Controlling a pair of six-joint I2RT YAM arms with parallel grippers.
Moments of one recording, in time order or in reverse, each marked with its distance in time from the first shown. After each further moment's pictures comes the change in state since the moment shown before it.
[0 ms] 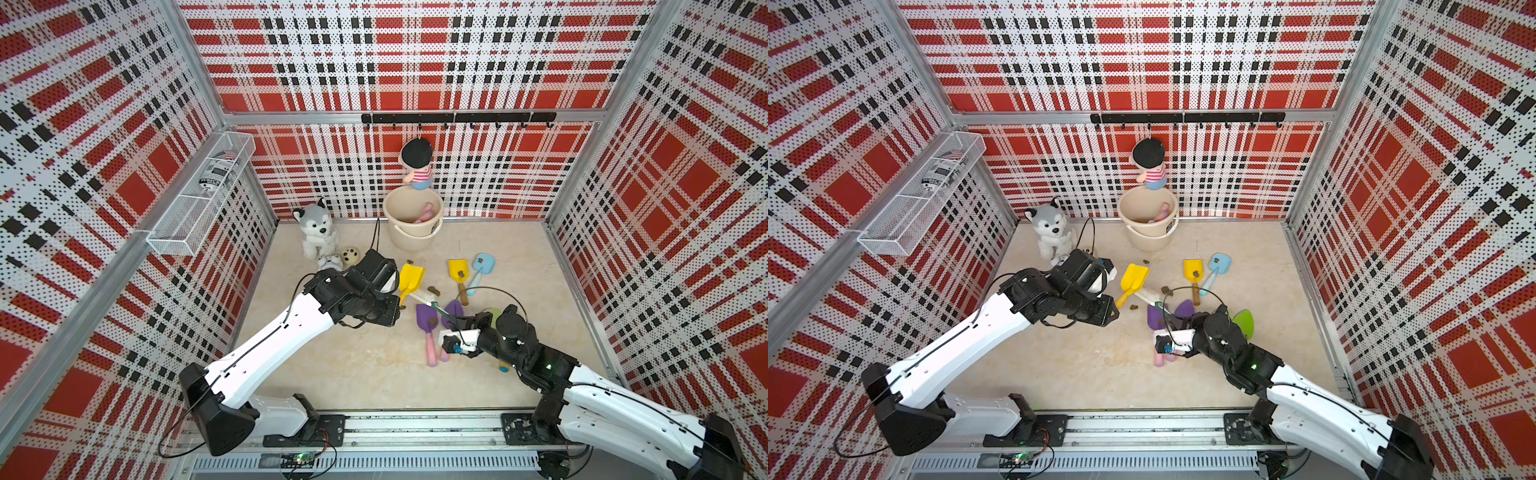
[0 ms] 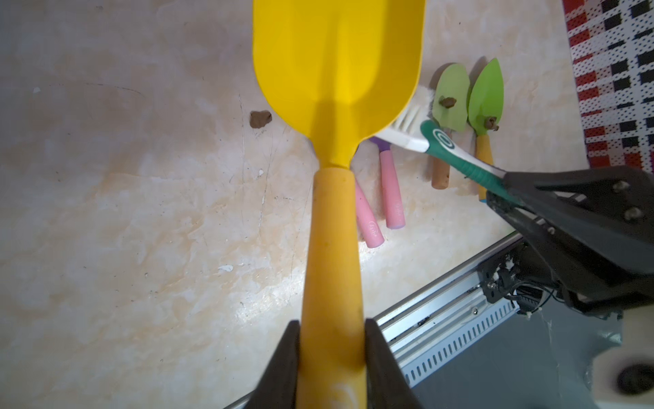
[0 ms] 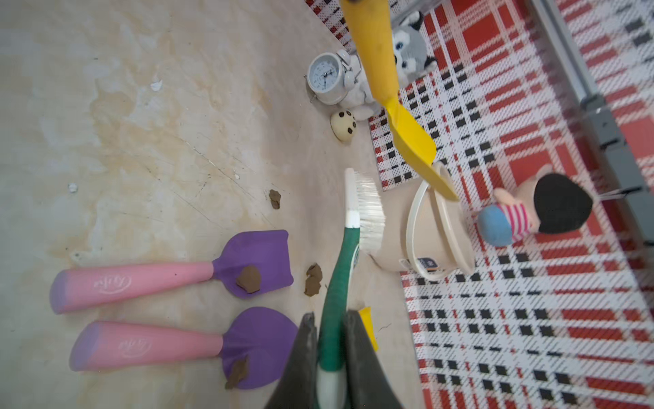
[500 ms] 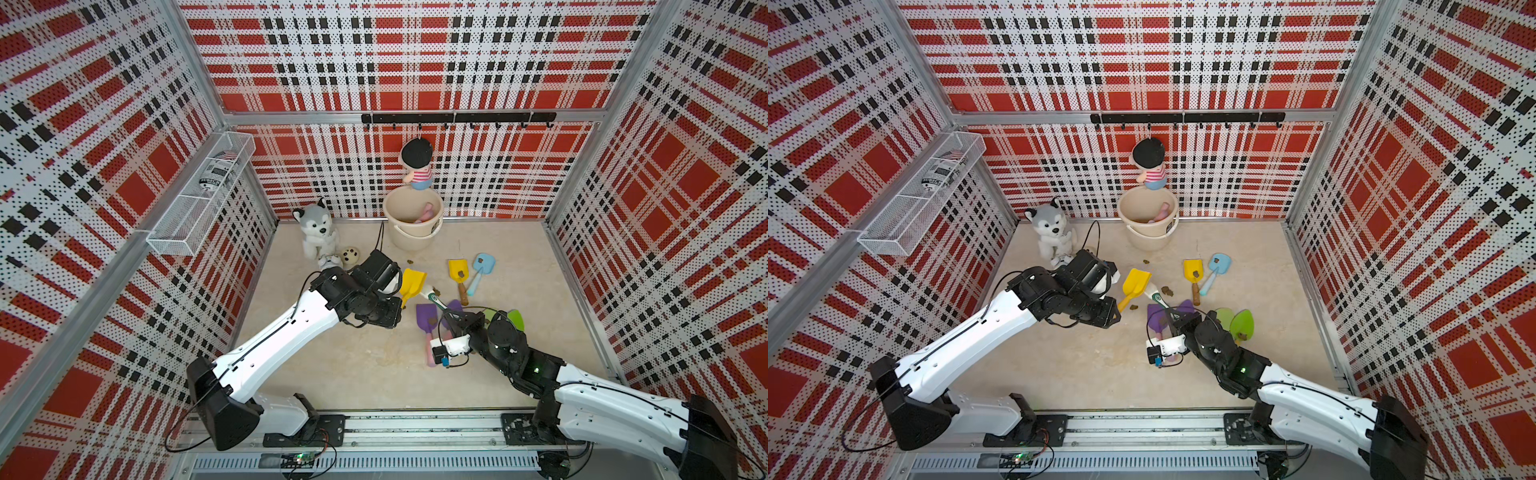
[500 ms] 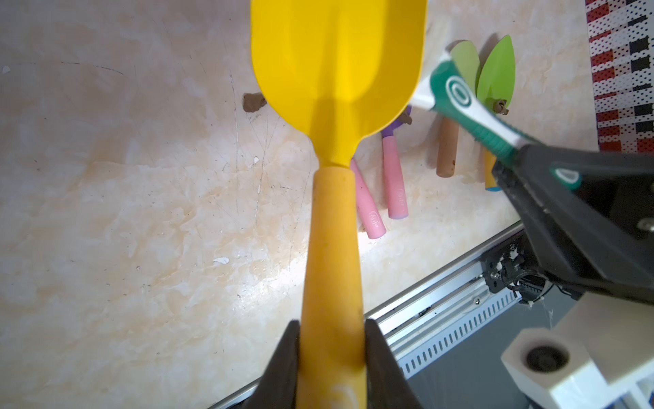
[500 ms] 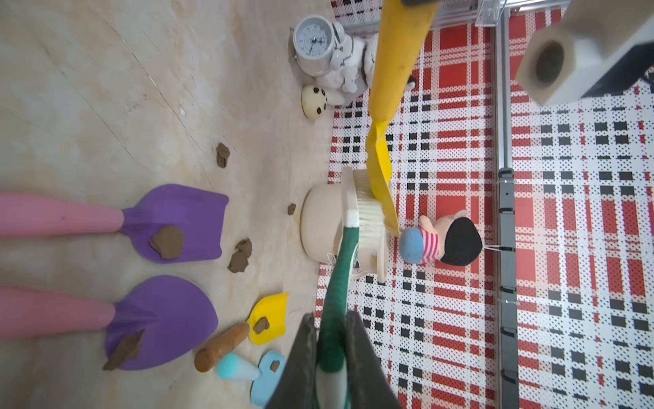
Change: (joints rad) left arm 0.000 0.022 -0.001 -0.008 0.026 0.006; right arm 0.017 0.077 -0.037 0.202 0.201 -0.330
